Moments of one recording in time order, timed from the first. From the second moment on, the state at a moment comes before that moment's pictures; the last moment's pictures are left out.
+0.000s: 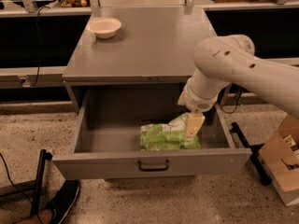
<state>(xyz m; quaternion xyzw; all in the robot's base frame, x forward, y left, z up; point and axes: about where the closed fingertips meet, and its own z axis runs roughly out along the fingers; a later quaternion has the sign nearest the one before) 0.562 -0.128 0.741 -0.72 0.68 -0.01 0.13</state>
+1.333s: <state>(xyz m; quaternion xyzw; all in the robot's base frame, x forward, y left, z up) 0.585 -0.124 0.649 -0.73 0.68 0.02 0.10</state>
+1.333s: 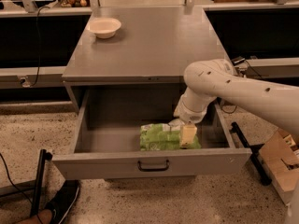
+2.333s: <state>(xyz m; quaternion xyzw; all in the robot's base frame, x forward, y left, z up) 0.569 -0.102 0.649 -0.75 0.64 0.07 0.10</state>
